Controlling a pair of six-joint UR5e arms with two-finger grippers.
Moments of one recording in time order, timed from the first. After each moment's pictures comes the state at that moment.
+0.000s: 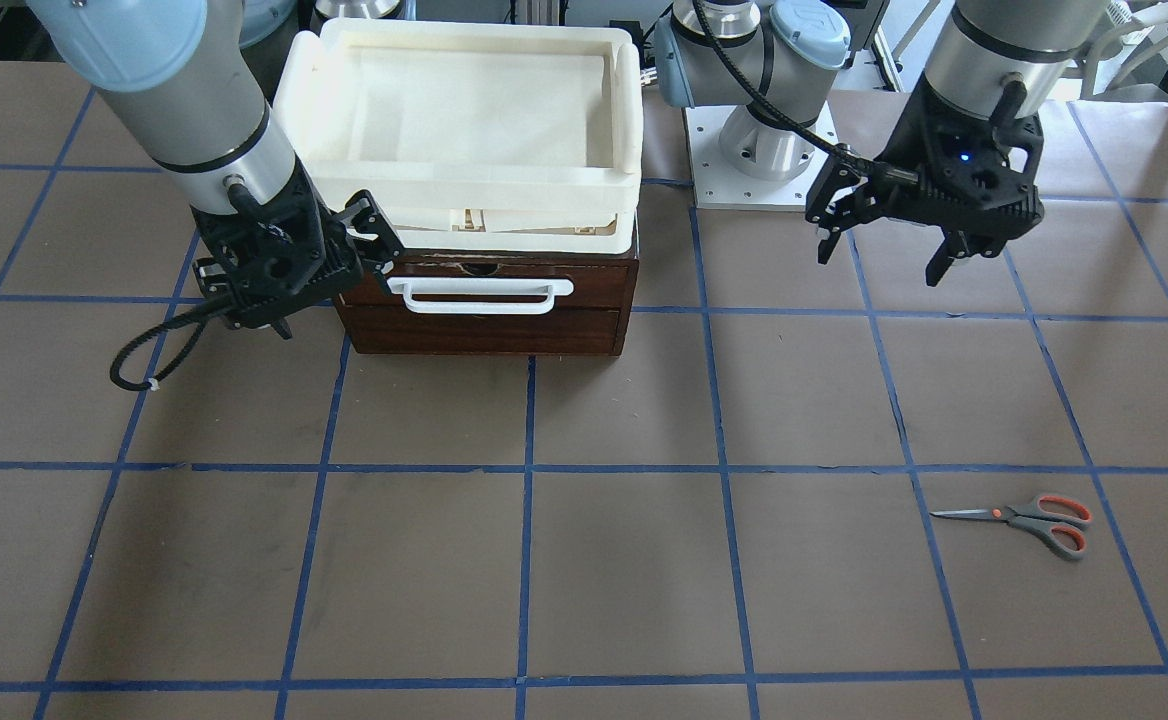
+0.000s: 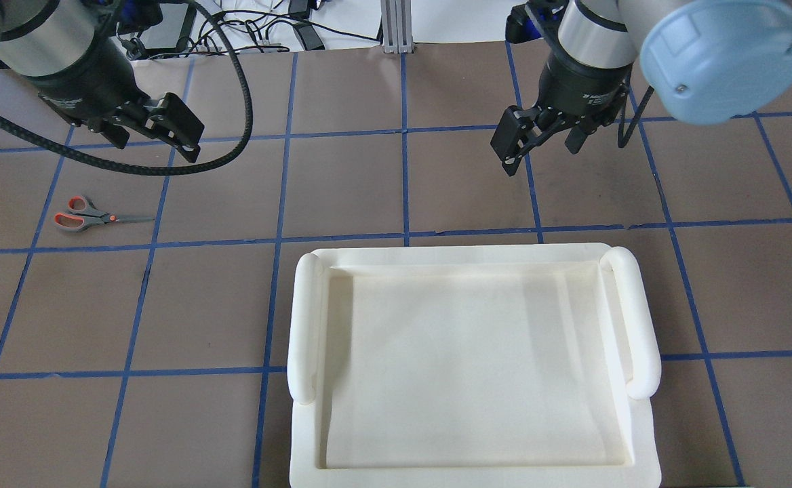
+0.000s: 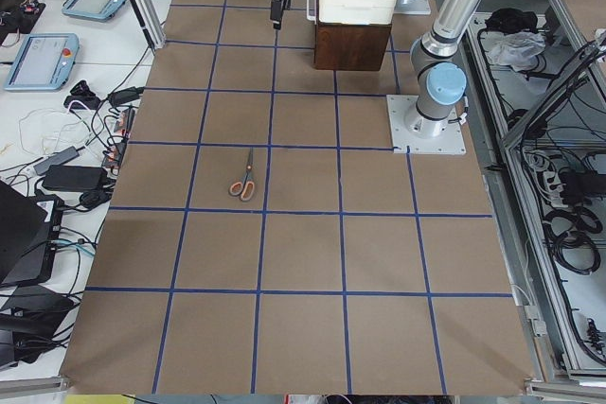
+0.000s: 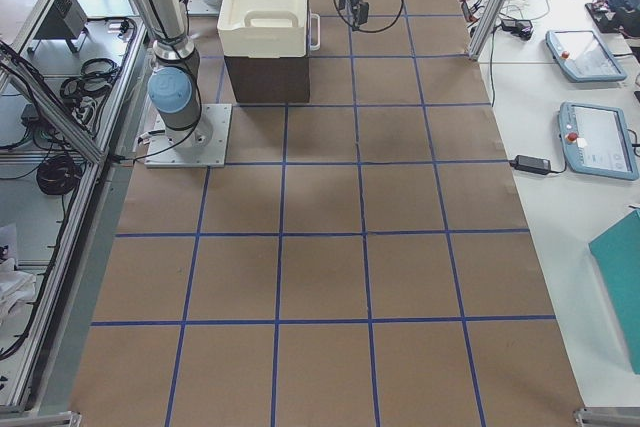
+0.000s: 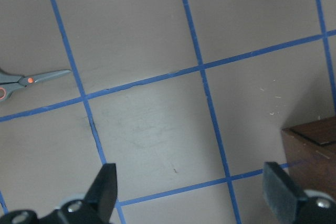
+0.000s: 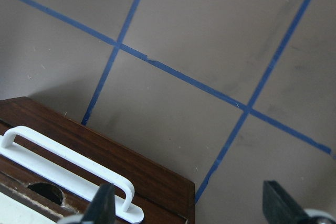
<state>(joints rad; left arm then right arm) -1.42 -1.53 -1.61 -1.52 1.56 0.38 1.66 -1.43 1.55 -1.64 -1.43 -0.46</state>
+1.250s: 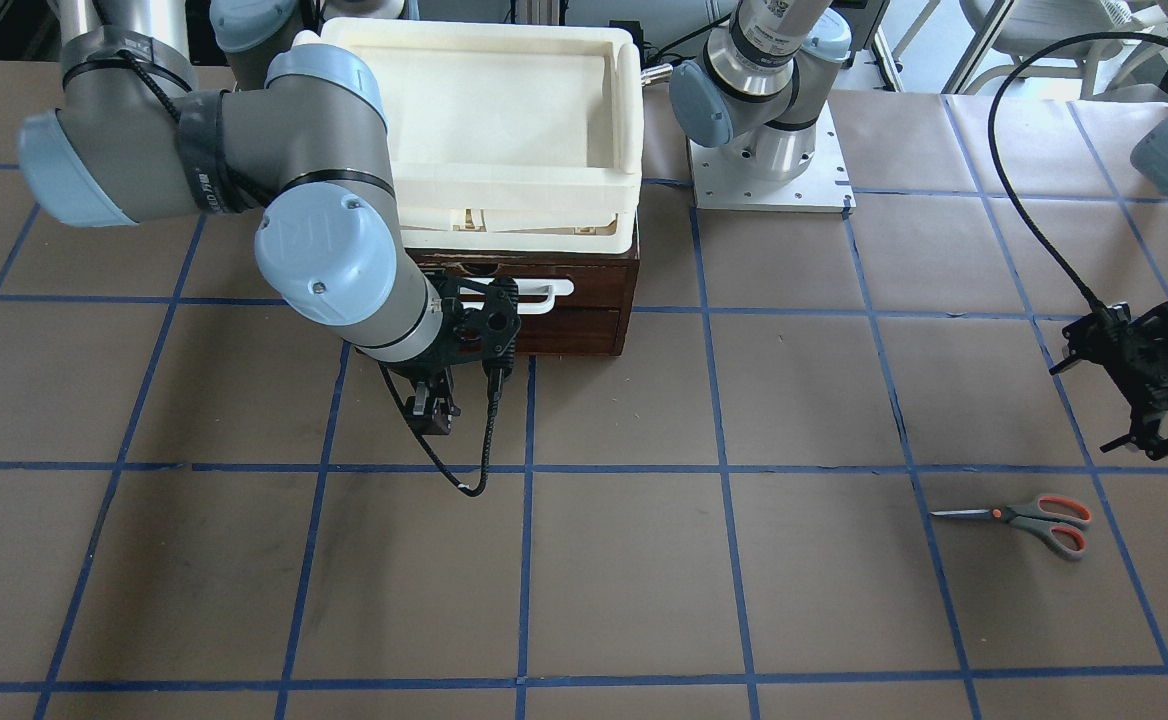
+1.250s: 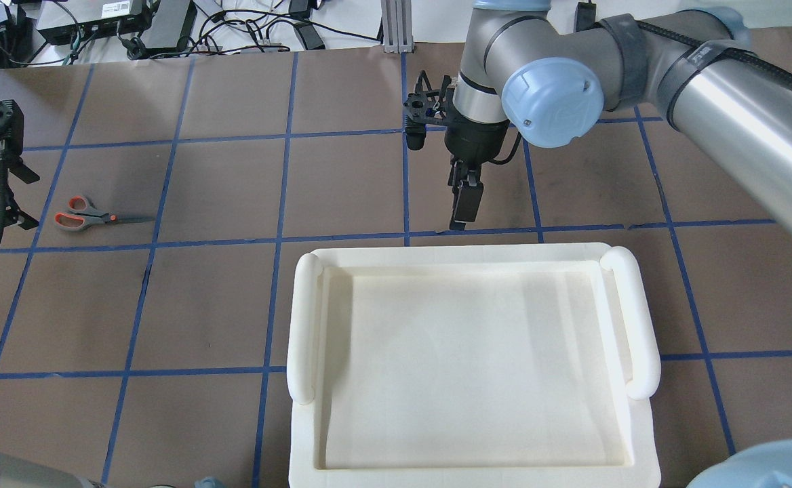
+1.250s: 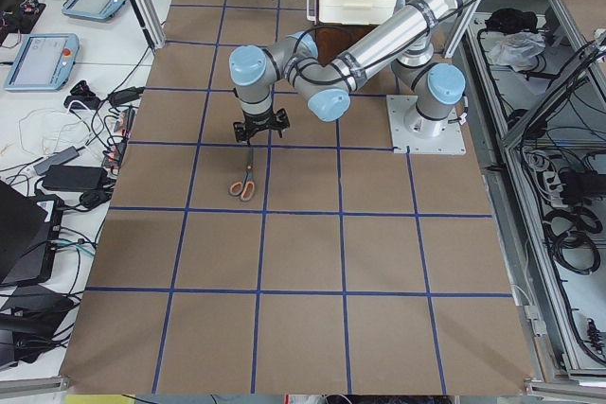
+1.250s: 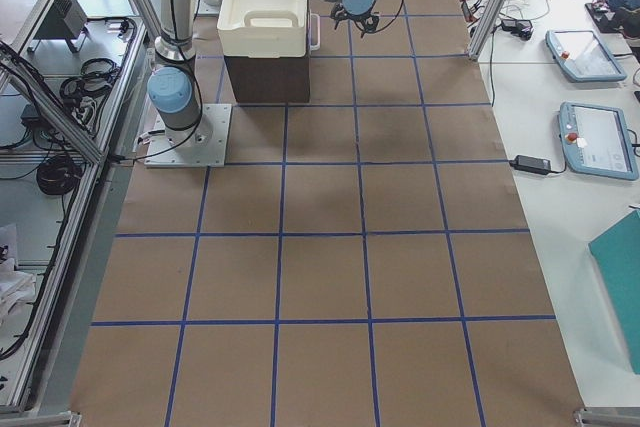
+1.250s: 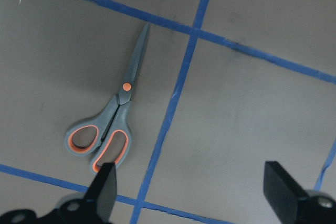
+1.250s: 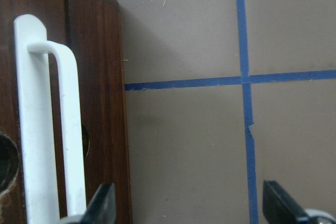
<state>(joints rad) -0.98 -1.88 -1.63 -1.25 1.58 1.89 1.79 -1.21 1.52 -1.64 -1.40 -1.34</state>
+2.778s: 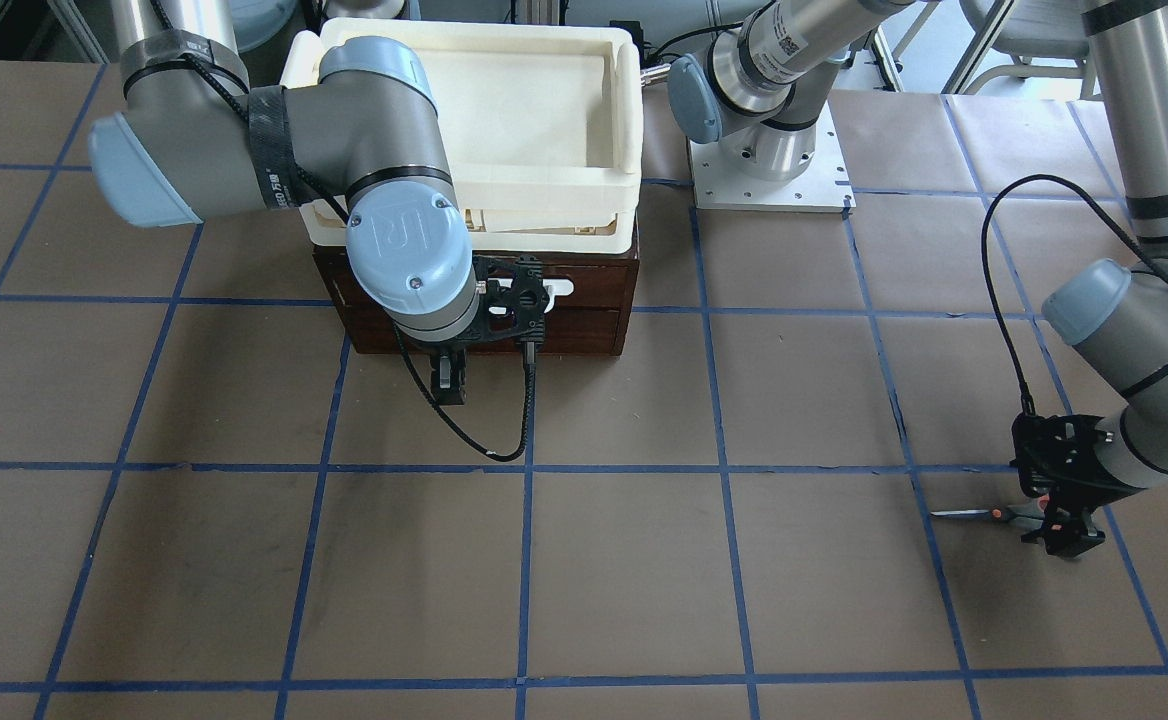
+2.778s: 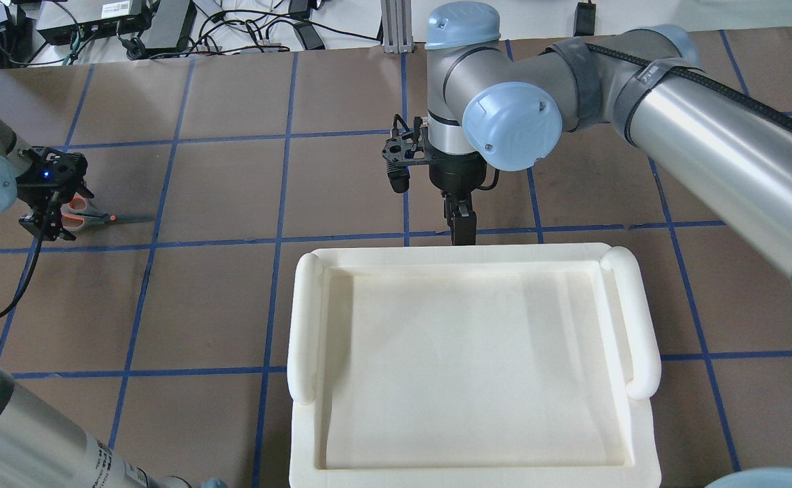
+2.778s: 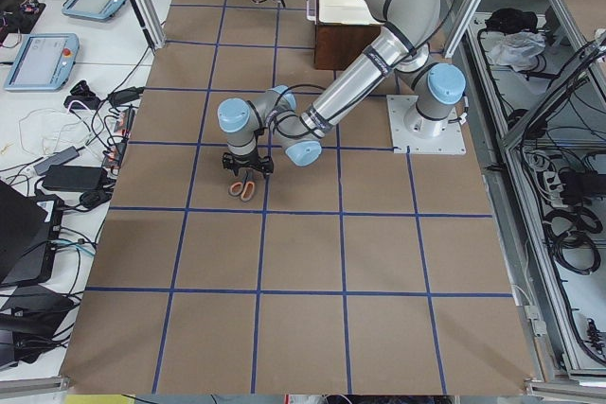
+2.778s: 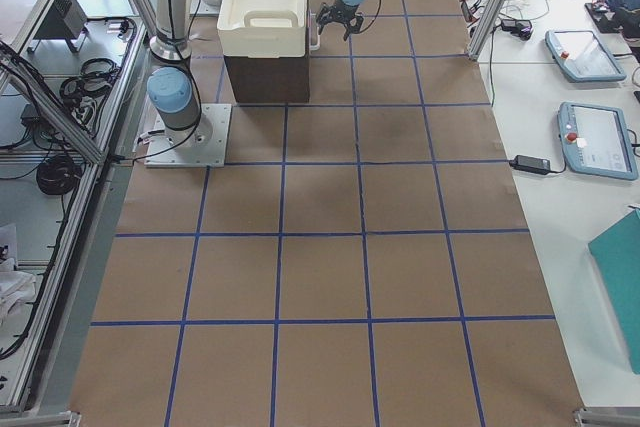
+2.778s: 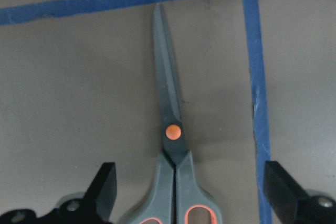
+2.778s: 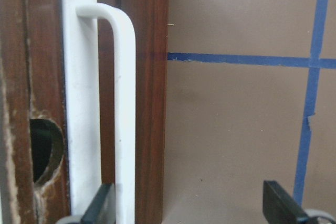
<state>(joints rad) -1.04 -2.12 -1.65 -0.97 1.61 2.24 1.85 -1.21 1.53 -1.55 -1.50 -1.36</state>
